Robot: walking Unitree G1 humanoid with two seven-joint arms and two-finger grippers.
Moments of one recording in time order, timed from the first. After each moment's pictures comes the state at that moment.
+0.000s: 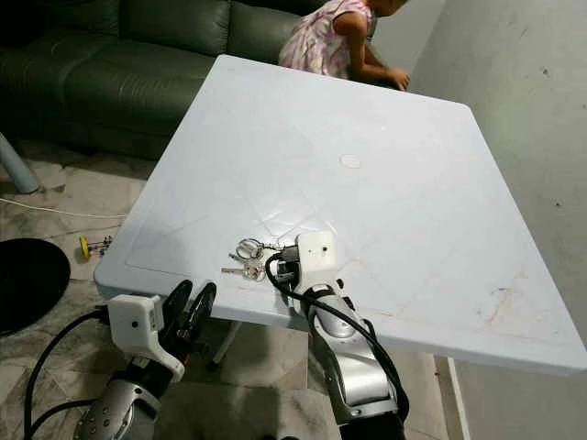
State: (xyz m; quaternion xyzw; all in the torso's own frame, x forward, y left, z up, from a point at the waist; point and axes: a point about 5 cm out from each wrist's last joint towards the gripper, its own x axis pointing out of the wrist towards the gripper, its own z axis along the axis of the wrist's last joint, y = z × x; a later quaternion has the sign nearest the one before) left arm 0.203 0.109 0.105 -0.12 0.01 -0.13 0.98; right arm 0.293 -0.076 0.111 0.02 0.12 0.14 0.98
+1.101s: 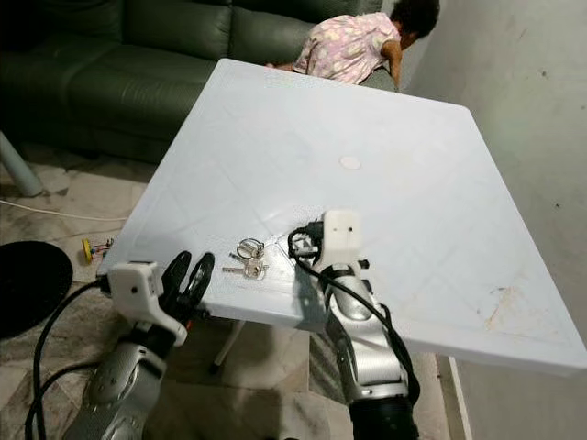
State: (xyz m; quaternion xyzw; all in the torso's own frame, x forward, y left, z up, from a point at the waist) left arm 0.251 0.114 0.124 -0.12 -0.03 -0.13 0.98; right arm 0.316 -0.105 0.144 0.03 0.02 0.06 1.00
